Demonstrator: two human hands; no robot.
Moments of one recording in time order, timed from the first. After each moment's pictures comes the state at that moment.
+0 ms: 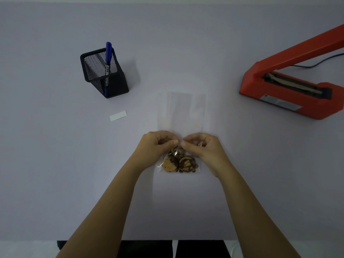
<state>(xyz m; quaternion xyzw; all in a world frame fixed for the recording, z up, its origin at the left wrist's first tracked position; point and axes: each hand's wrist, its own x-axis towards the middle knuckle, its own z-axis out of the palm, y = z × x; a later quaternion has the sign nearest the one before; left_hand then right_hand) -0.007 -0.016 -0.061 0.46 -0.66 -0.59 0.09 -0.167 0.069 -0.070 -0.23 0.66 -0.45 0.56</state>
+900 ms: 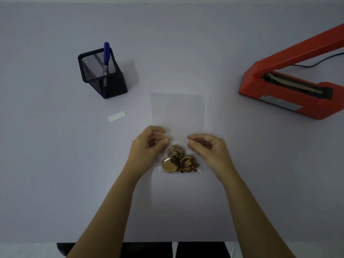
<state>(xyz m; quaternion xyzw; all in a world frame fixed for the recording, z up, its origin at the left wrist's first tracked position) -0.001 -0.005 -0.058 0.52 -0.61 -0.57 0.19 -0.172 0.078 -0.065 -0.25 0.68 -0.47 0.50</state>
